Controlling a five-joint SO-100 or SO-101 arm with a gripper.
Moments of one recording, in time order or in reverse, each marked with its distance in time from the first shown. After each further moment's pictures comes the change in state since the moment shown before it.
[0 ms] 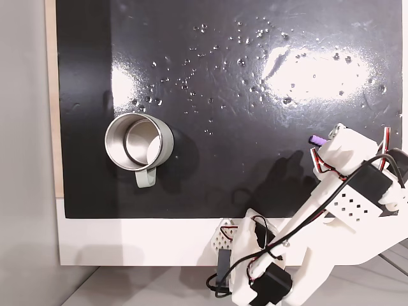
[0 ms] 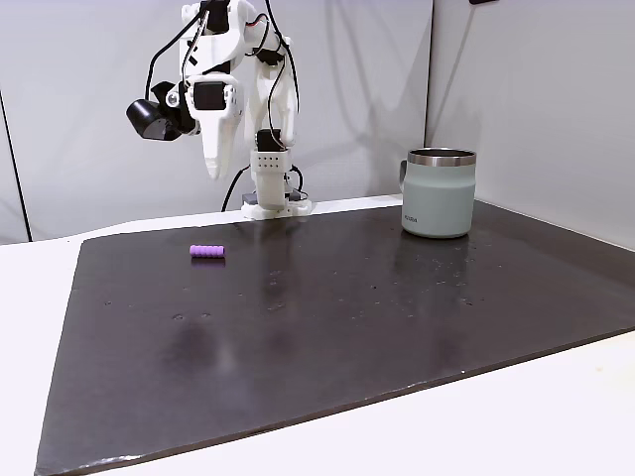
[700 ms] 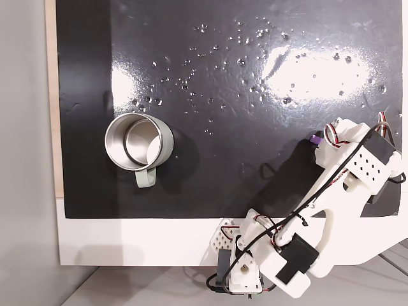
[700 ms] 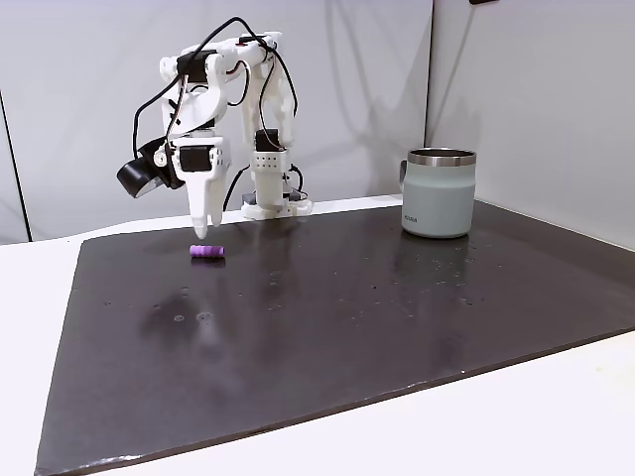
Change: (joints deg) arm 2.8 -18.5 1.4 -8.5 -1.8
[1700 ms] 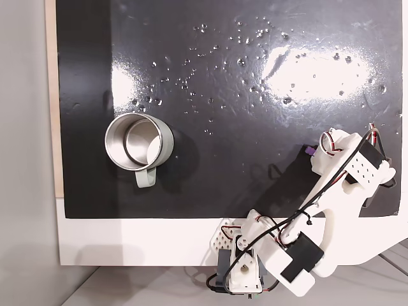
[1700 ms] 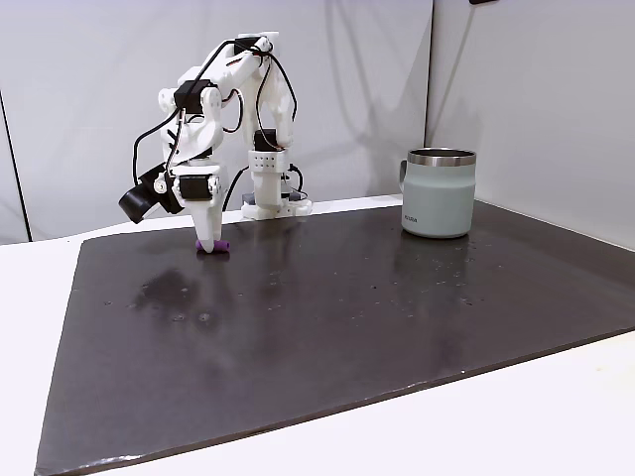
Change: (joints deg) arm 3.2 -2.3 9.7 -9.8 -4.0
